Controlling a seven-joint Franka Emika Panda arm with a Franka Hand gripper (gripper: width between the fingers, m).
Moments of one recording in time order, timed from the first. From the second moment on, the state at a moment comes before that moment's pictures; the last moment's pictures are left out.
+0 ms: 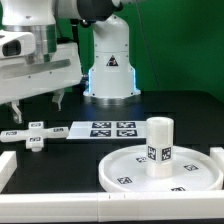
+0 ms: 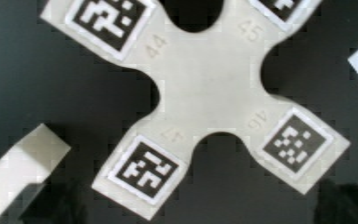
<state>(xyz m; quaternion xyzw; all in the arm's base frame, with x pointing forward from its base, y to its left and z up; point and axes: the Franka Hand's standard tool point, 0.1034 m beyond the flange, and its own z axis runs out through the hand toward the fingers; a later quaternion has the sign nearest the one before) 0.447 -0.173 0.074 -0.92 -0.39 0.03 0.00</state>
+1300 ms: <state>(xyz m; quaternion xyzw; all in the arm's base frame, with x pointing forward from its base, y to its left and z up) 0.437 -0.188 0.048 -0.88 -0.48 0.03 0.00</state>
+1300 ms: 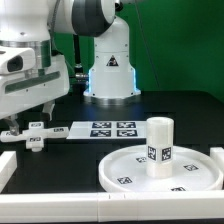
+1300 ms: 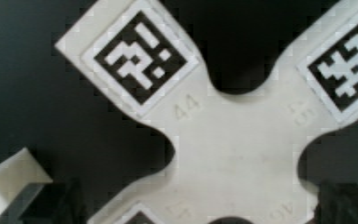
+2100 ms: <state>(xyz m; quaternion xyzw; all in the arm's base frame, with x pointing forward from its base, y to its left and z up) 0.435 -0.184 0.043 -0.88 -0.47 0.03 0.00</state>
